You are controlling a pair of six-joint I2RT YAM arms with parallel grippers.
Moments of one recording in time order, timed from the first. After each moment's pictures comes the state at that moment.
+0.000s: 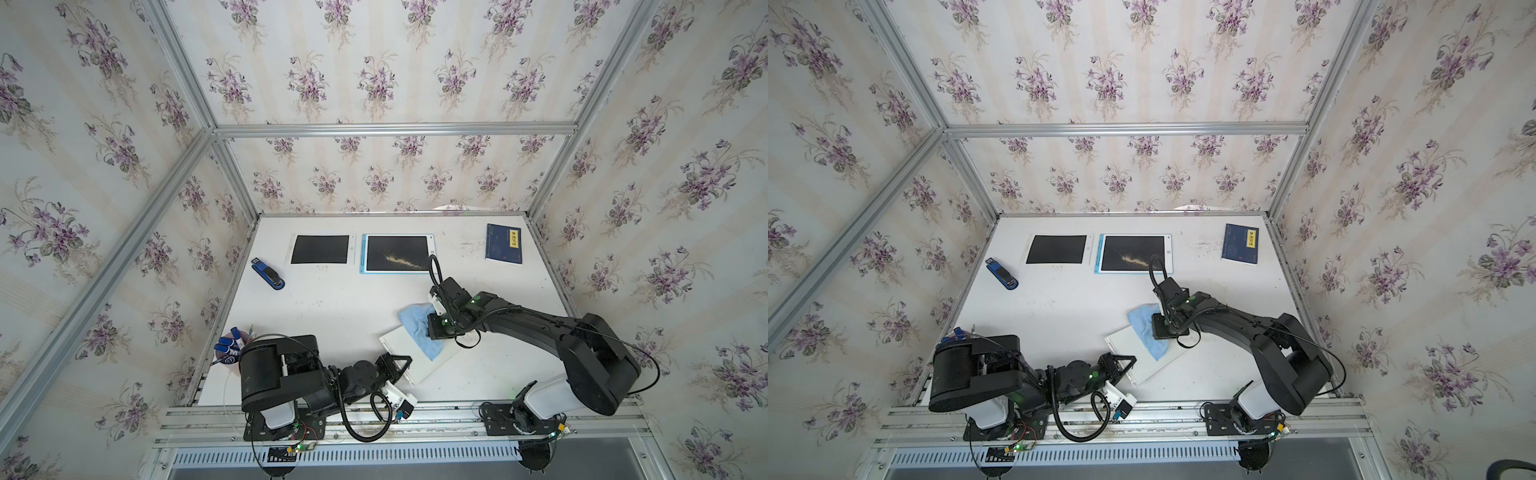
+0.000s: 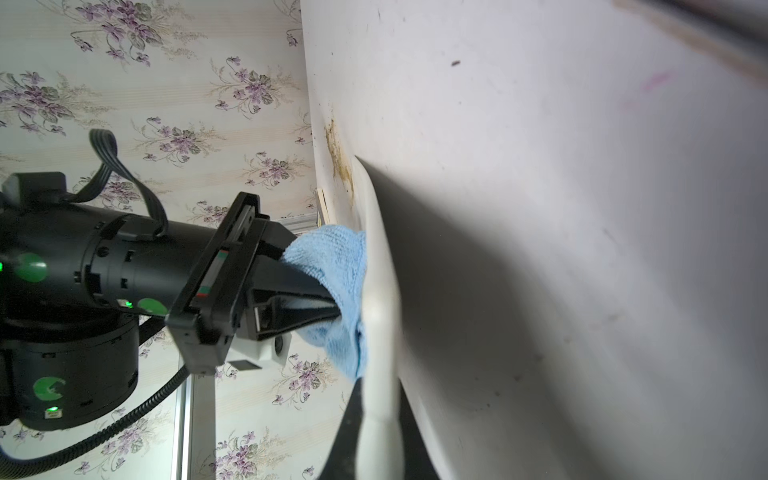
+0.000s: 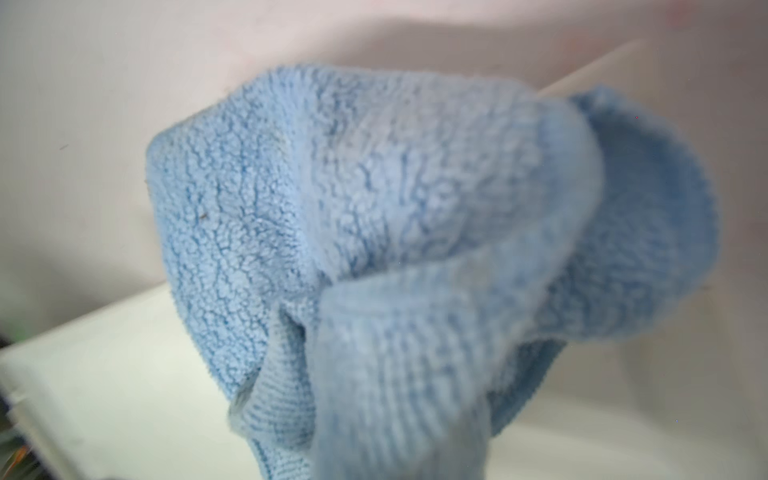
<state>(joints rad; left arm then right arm) -1.22 1.70 0.14 1.24 -0.21 1.57 0.65 1.51 0.83 -0.57 -0.10 0.54</state>
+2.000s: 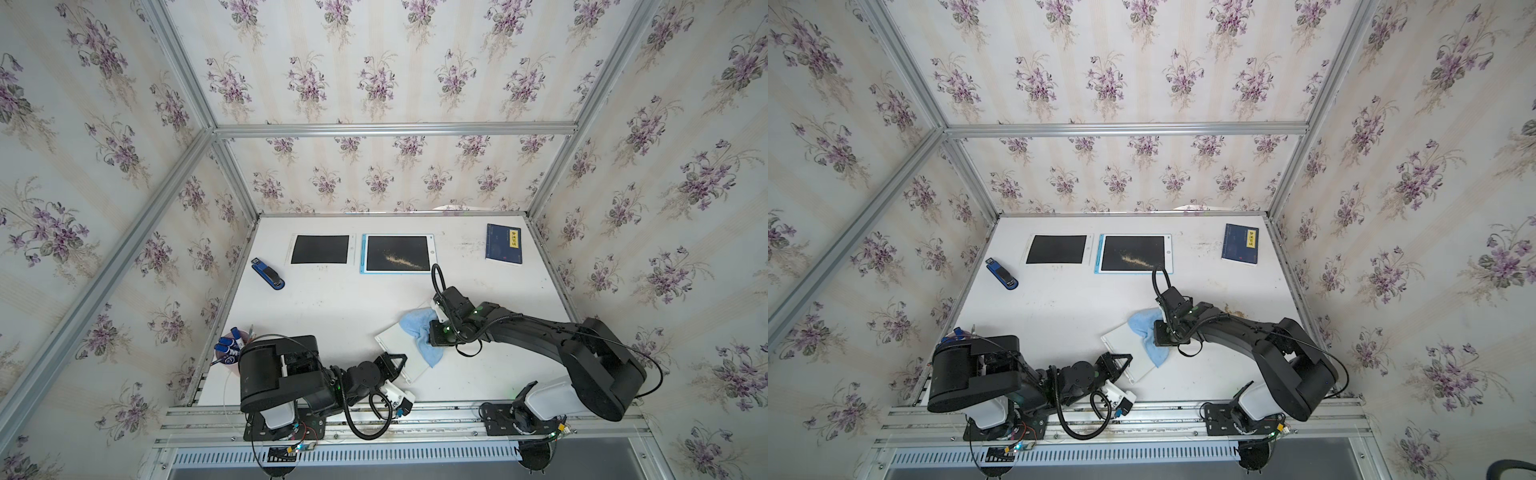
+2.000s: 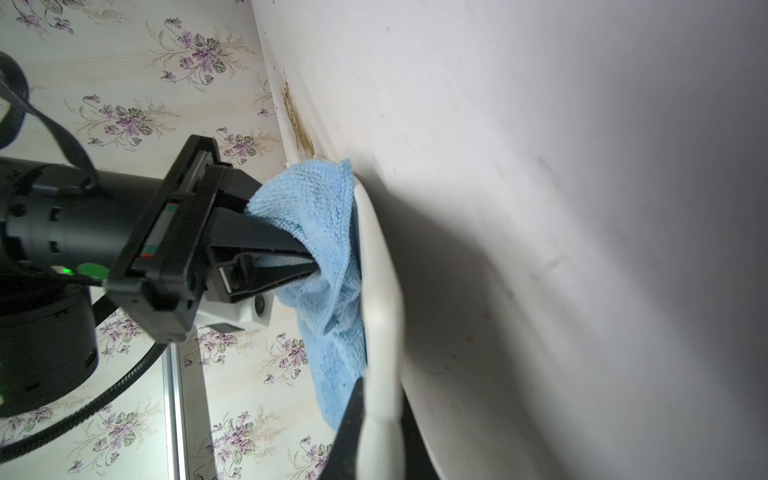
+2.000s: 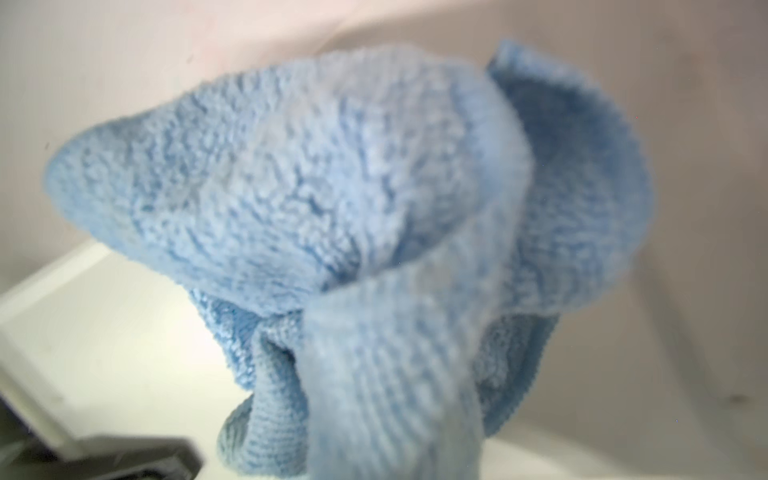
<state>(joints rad) -1.23 1.69 0.16 1.14 -0.32 1.59 0.67 1.49 0.69 -0.46 -0.17 0.63</state>
